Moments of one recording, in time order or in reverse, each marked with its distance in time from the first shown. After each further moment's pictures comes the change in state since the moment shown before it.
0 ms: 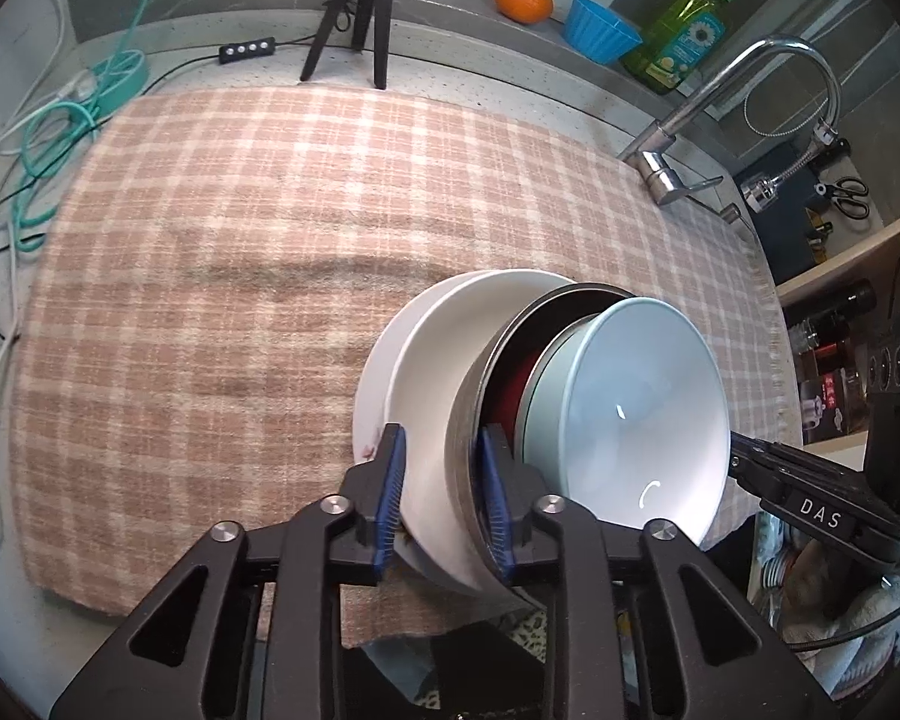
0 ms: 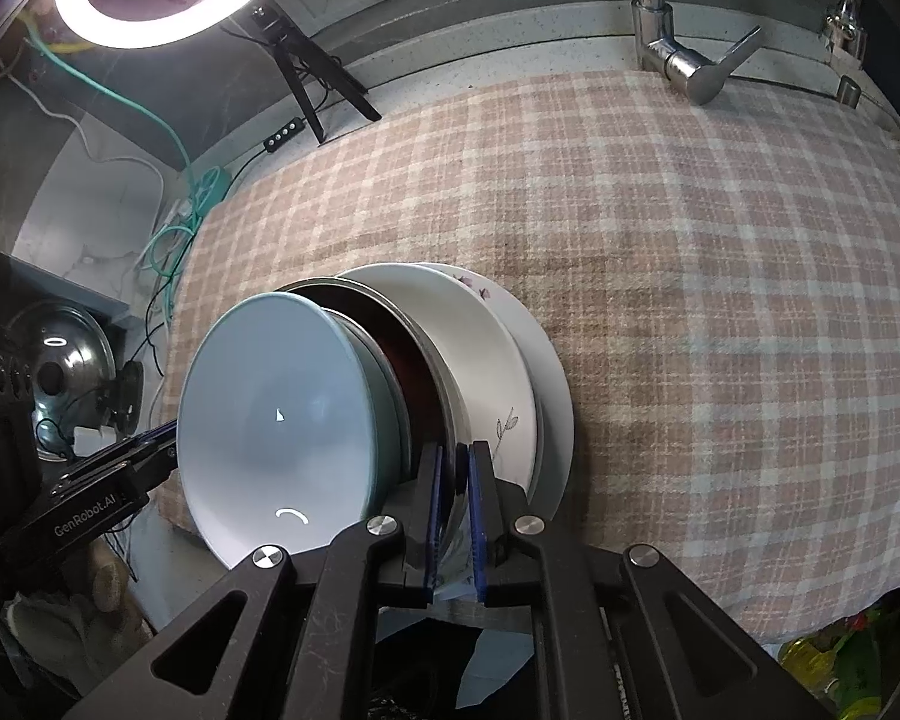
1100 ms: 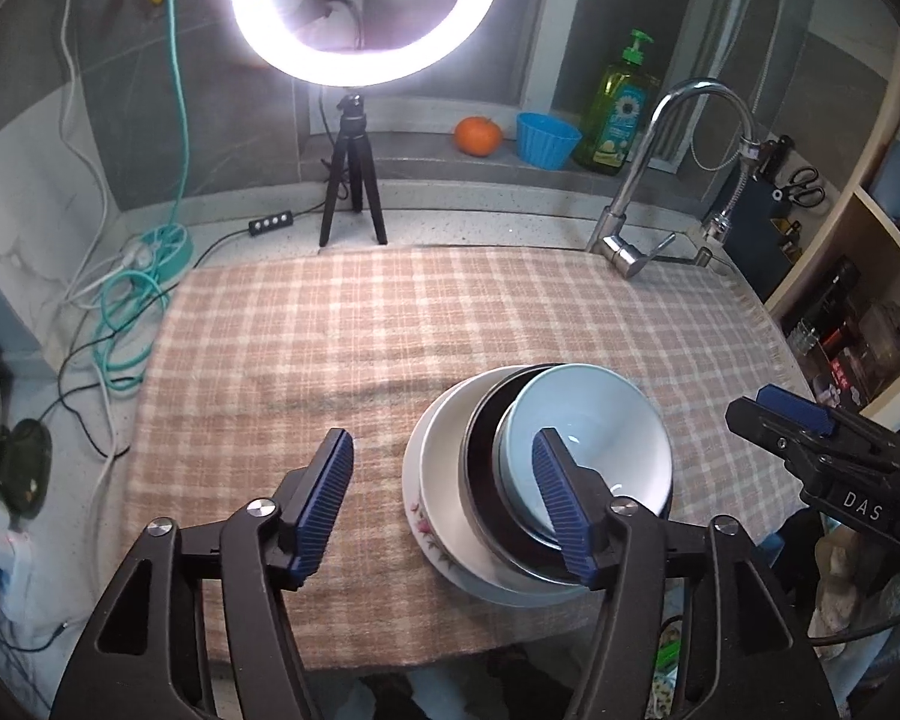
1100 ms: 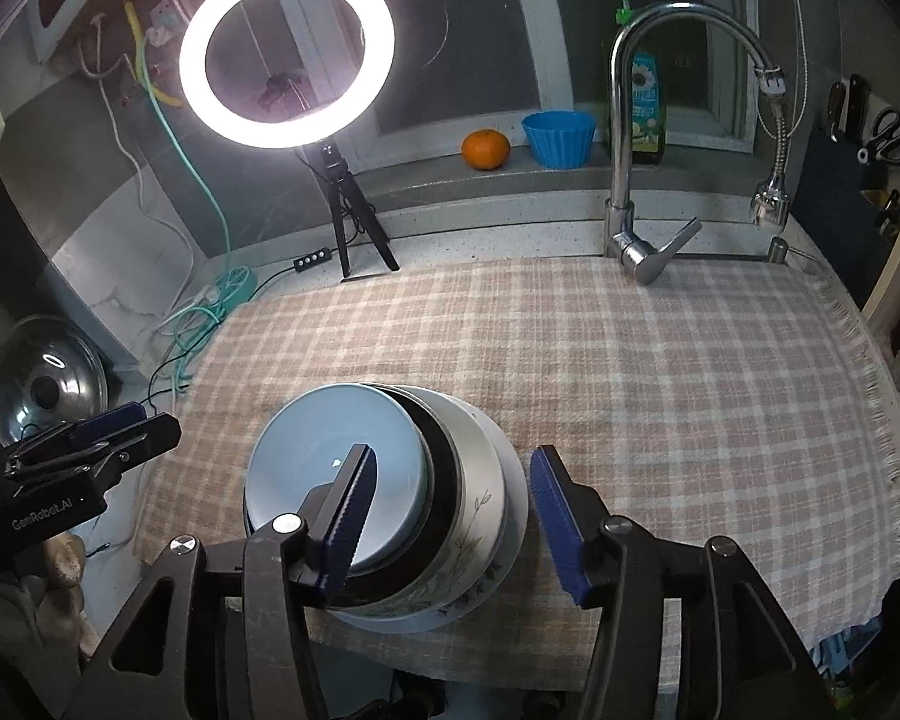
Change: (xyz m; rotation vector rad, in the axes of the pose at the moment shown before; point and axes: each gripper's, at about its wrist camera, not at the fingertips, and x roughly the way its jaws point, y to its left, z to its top) left arm -0.081 -0.030 -0.024 0.203 -0.316 0.120; right arm -0.086 0.027 -0.042 -0.133 -0.411 -0.102
